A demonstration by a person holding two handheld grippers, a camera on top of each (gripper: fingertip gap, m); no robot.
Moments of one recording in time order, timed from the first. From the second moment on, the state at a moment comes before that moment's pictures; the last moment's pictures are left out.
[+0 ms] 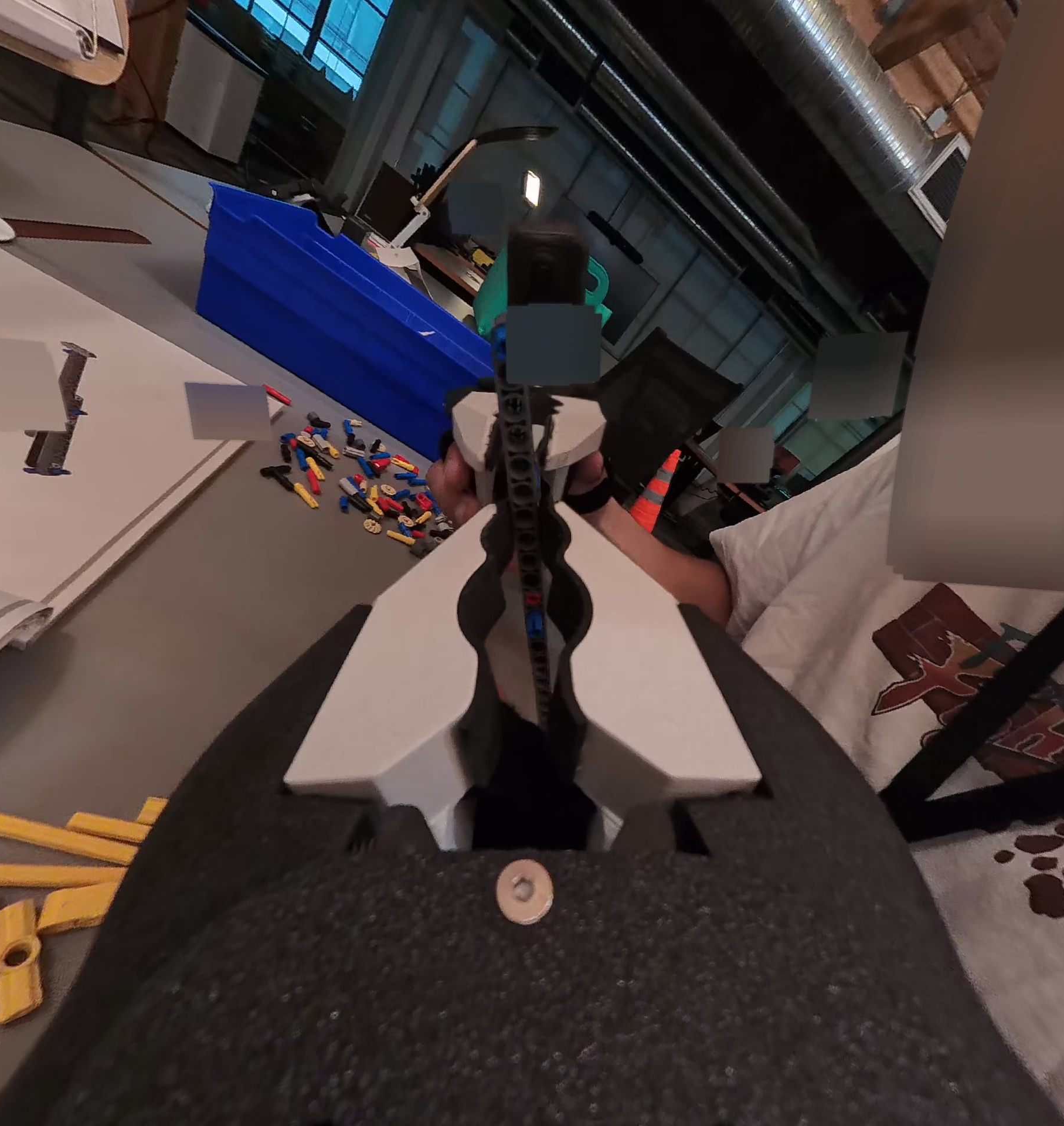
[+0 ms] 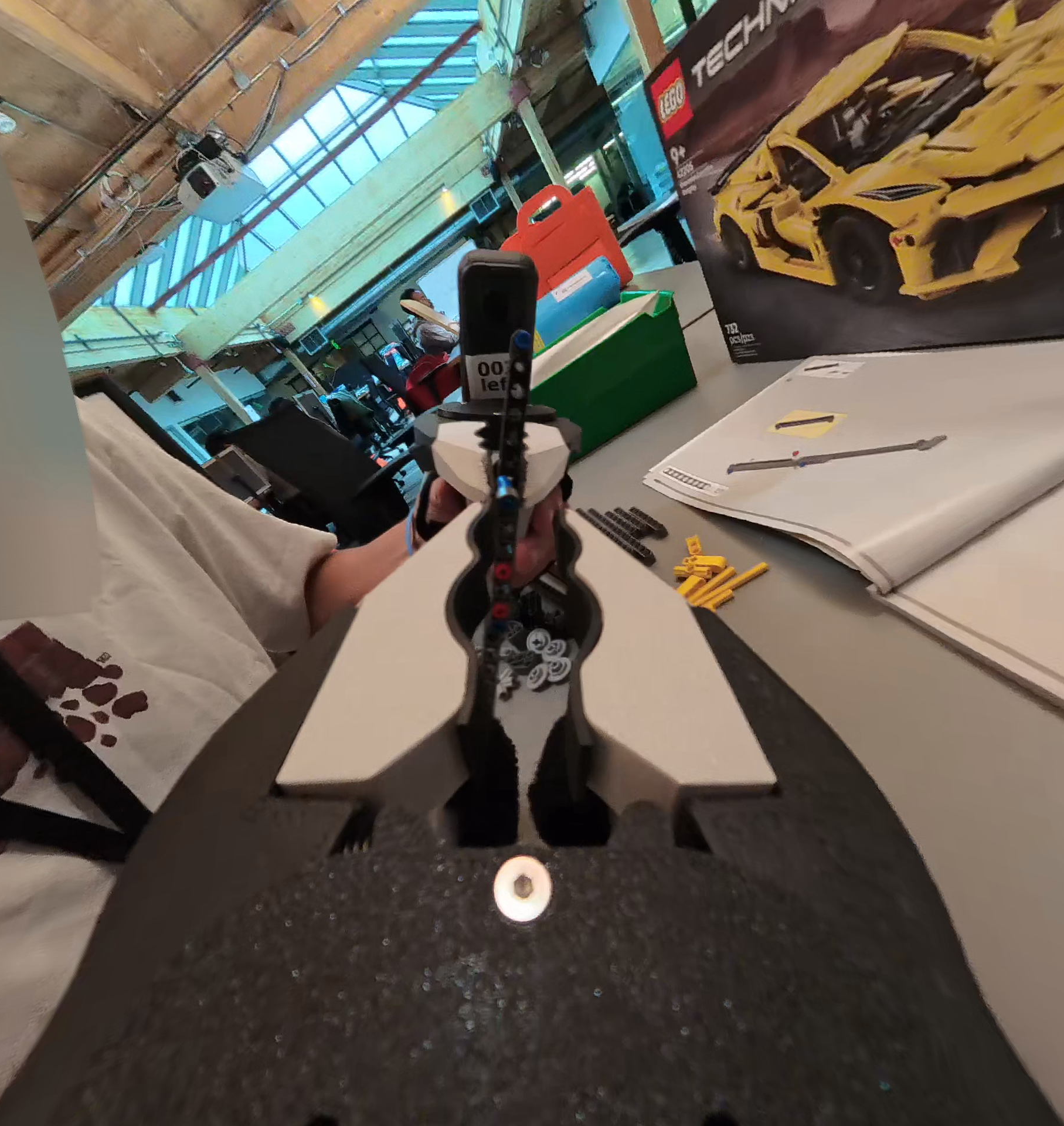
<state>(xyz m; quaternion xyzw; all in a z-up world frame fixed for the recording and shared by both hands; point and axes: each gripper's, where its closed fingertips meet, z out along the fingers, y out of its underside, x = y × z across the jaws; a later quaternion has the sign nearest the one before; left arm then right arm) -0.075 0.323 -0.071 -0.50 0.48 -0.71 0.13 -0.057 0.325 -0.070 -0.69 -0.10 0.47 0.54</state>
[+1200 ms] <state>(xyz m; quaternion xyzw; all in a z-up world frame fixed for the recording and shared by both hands) -0.074 0.311 -0.079 -0.50 0.49 -0.71 0.10 -0.071 0.316 -0.079 -0.72 -0.15 0.45 0.51</state>
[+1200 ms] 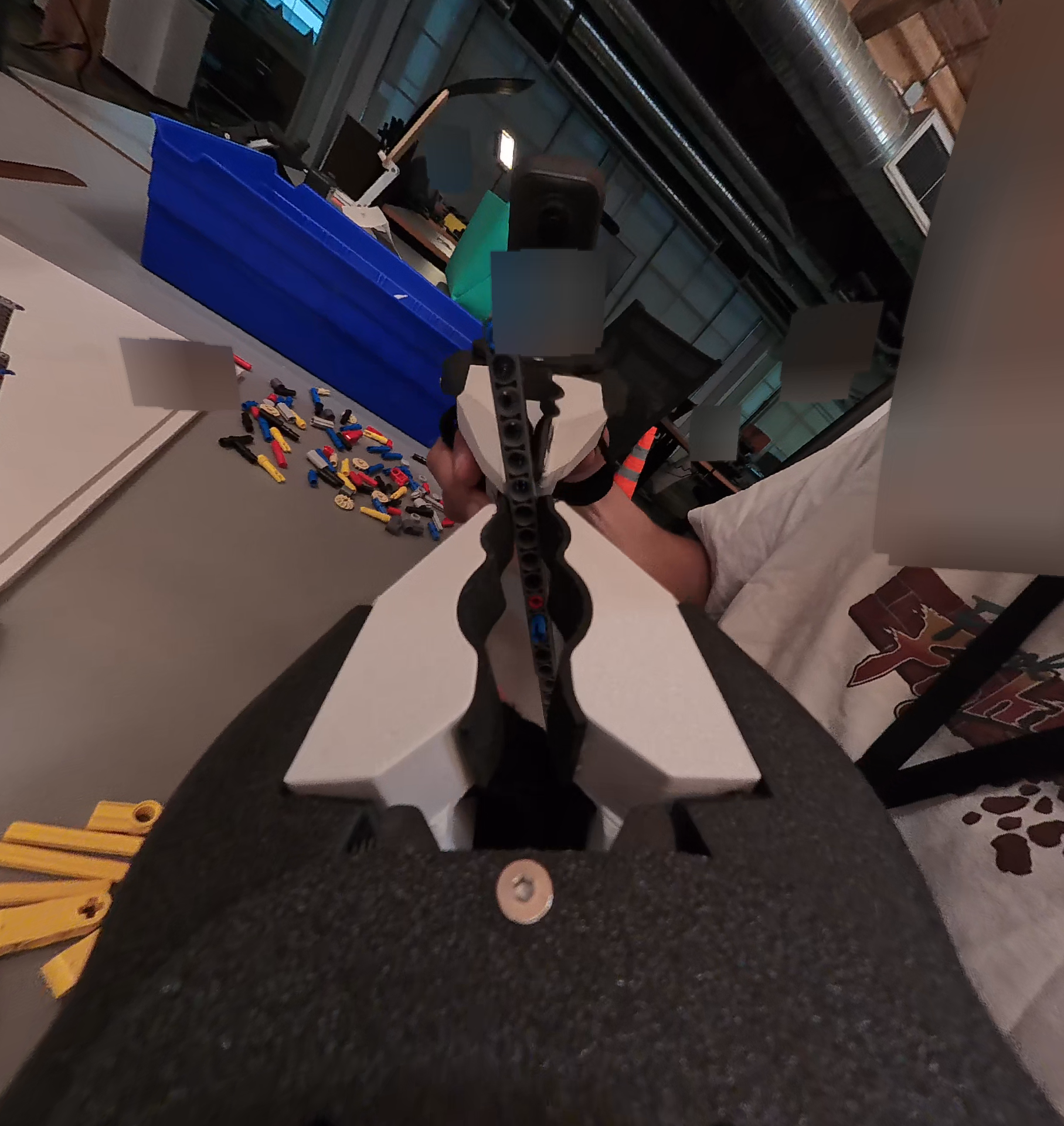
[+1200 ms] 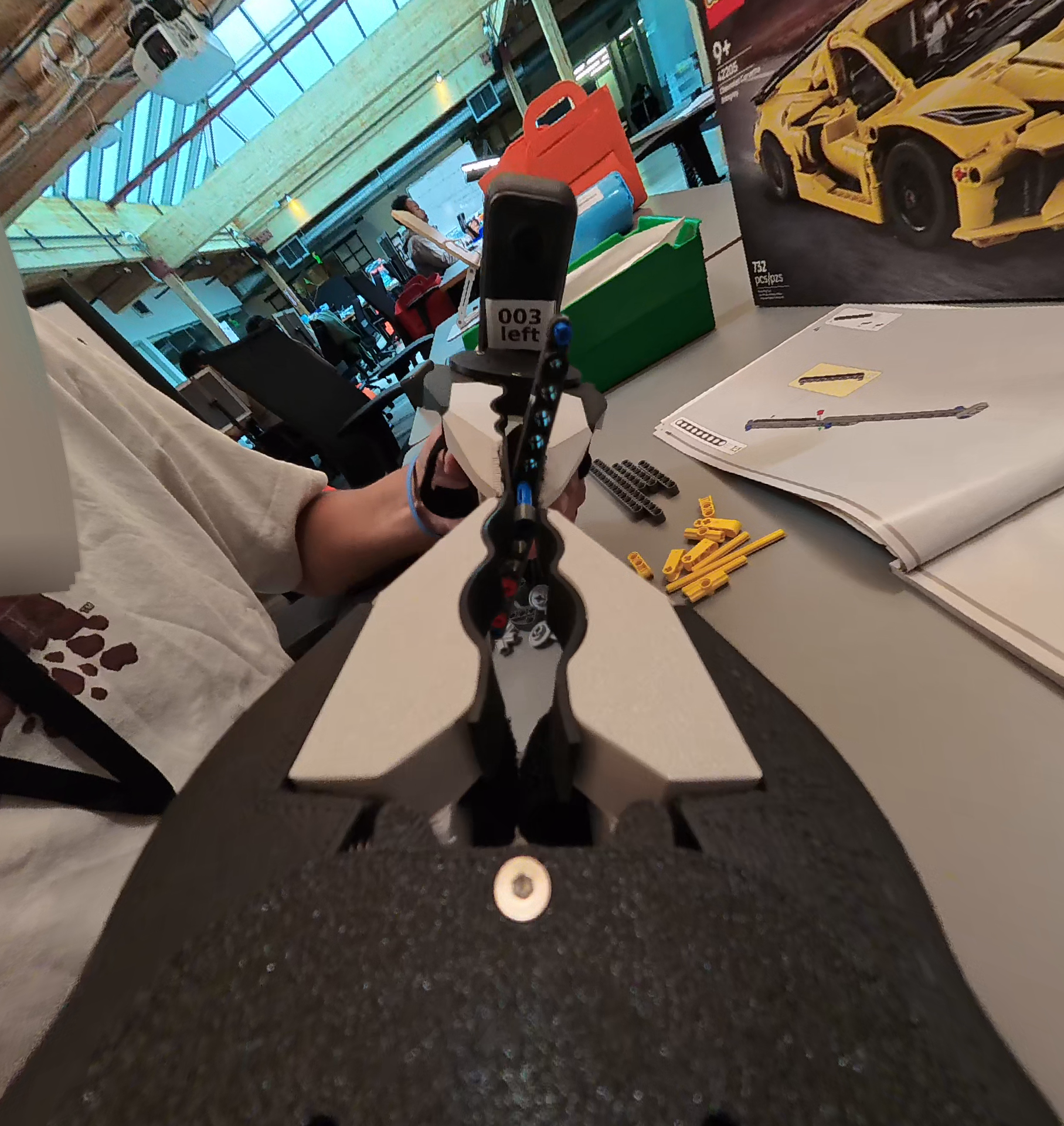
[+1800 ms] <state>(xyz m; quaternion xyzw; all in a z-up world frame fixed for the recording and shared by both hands) -0.082 0.281 -0.103 -0.48 0.58 -0.65 0.06 -0.087 0.296 -0.098 -0.73 -0.19 0.48 0.44</state>
